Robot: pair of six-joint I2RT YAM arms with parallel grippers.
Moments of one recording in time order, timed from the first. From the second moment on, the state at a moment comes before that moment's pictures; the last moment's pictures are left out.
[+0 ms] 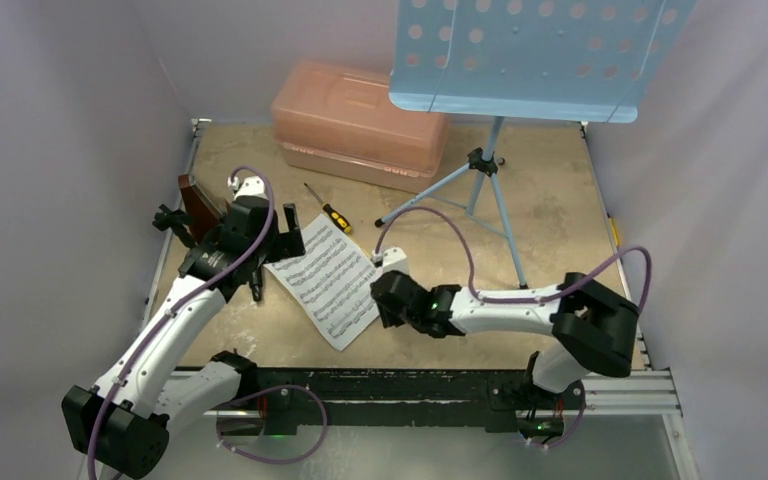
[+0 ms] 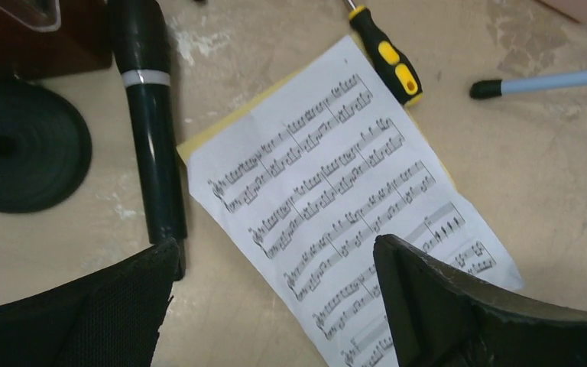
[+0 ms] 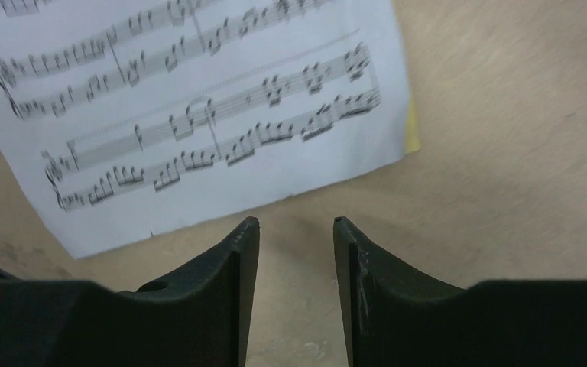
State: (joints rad) left arm -0.37 0.97 0.90 -0.70 -0.25 -0.48; right arm 1.13 1.50 0.80 -0.15 0.37 0.60
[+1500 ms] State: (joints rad) left arm -0.37 0.63 0.77 -0.51 -0.35 -0.27; right arm 1.15 1.46 1.07 -0.36 0.66 0.70
